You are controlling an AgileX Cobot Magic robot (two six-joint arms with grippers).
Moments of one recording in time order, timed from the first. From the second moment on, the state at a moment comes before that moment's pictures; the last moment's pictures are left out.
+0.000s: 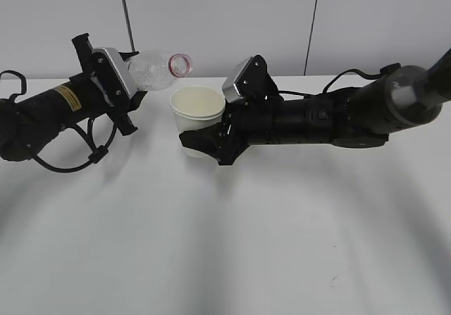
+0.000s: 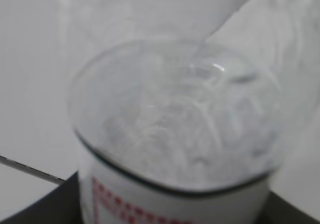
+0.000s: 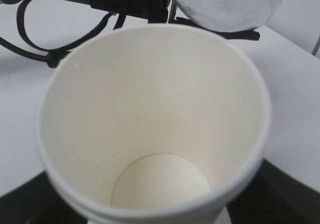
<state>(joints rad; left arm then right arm) -0.14 2.16 -1.13 0.56 -0.95 0.73 0.30 2.18 -1.27 -1.16 -0.82 0.66</state>
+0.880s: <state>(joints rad) -0.14 2.16 -1.13 0.56 -1.00 0.82 0.30 2.19 -1.27 -1.18 -0.79 0.66</state>
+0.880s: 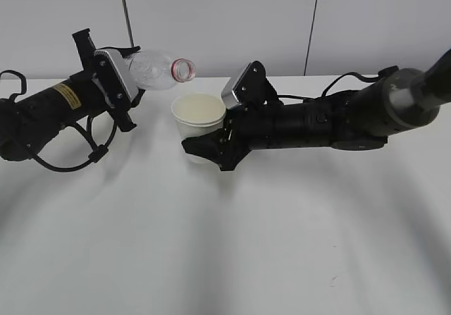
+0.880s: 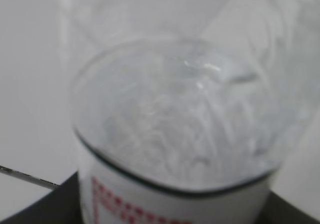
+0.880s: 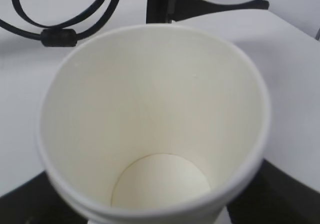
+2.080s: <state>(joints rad) -0.14 2.16 -1.13 0.51 -1.03 0.93 0.30 2.21 -1.27 -1.17 -0.76 0.66</state>
